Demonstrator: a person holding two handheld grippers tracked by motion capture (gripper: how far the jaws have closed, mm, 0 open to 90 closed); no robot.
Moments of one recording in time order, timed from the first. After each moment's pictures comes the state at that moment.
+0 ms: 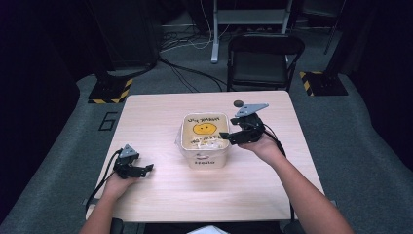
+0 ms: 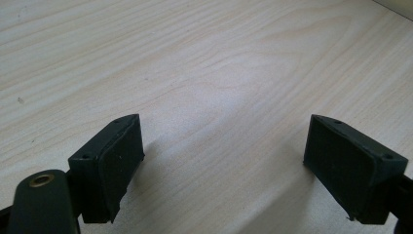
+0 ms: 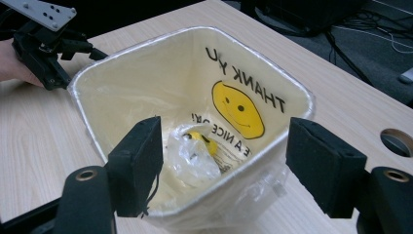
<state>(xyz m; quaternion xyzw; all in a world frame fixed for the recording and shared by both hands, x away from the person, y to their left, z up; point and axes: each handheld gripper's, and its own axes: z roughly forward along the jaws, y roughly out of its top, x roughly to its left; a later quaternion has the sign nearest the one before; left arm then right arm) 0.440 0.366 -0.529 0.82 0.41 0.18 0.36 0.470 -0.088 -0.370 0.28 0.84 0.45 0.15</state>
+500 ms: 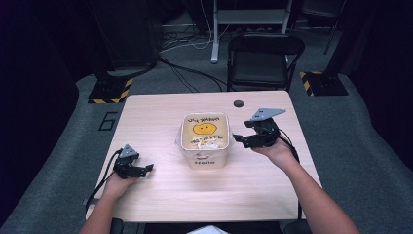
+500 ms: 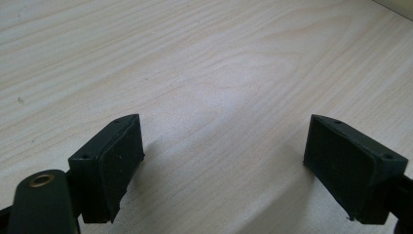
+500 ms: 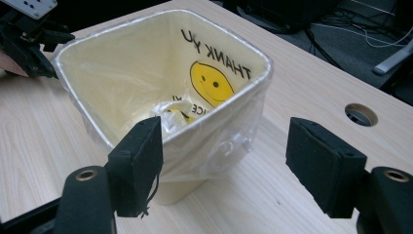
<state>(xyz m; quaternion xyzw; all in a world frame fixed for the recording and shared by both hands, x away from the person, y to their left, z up) 0.439 0.366 -0.529 0.82 0.41 0.18 0.36 0.454 -0.126 -0.374 0.30 0.83 0.44 0.17</state>
